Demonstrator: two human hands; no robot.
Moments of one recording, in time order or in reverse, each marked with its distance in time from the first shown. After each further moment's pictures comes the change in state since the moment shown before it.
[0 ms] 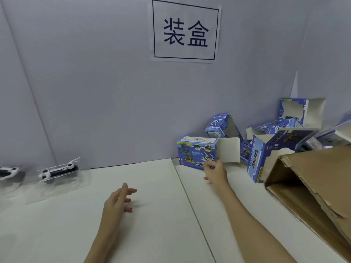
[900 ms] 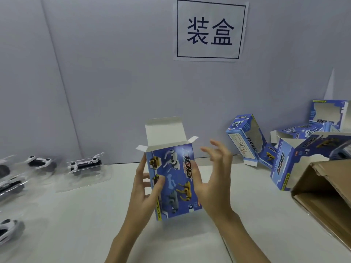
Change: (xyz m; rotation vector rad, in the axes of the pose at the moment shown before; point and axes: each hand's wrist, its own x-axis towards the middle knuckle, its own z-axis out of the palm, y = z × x) left_hand -0.023 0.045 0.018 -0.019 -0.077 0.303; right_hand -0.126 -0.066 0.029 0.040 0.187 -1.082
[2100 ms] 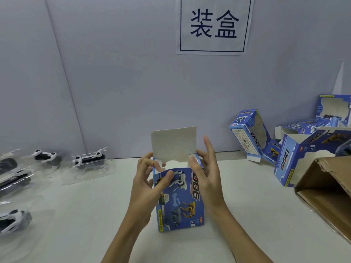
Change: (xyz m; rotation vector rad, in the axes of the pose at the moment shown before) left_hand -0.002 0.018 0.005 -0.166 0.005 -0.010; right_hand -0.004 -0.022 0.008 0.653 -0.155 0.672
